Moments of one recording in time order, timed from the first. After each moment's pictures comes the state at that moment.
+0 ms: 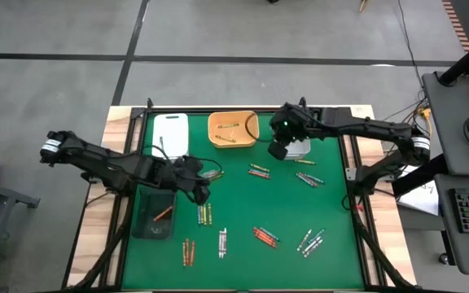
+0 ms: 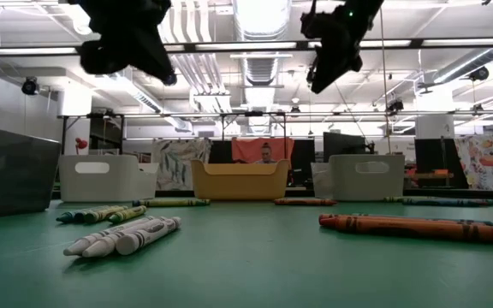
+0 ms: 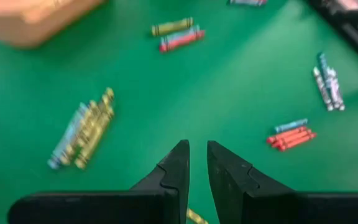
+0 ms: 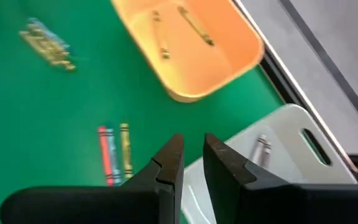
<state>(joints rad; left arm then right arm) -0.26 1.29 1.00 -0.60 -0.34 -0.96 -0.27 1.43 1.32 -0.84 0.18 0.13</state>
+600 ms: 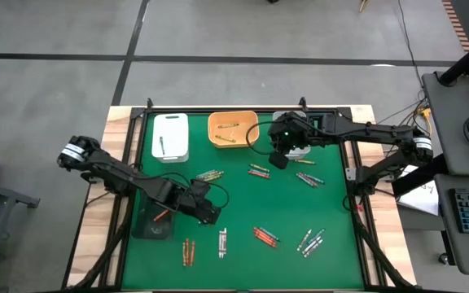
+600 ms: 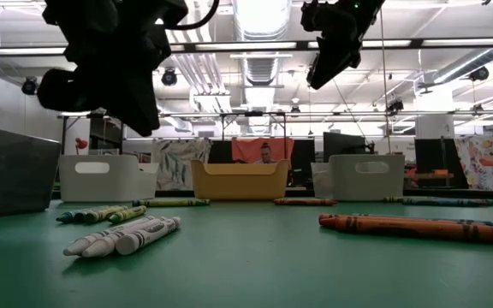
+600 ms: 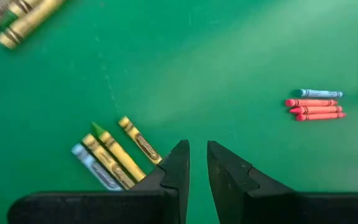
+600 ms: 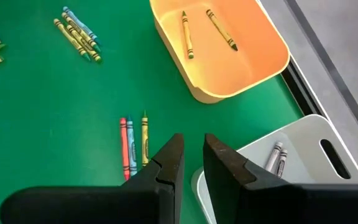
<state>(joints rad) -0.39 1.55 1.00 -0.54 -0.27 -1.38 -0.20 1.42 1.30 -0.83 0.19 0.10</state>
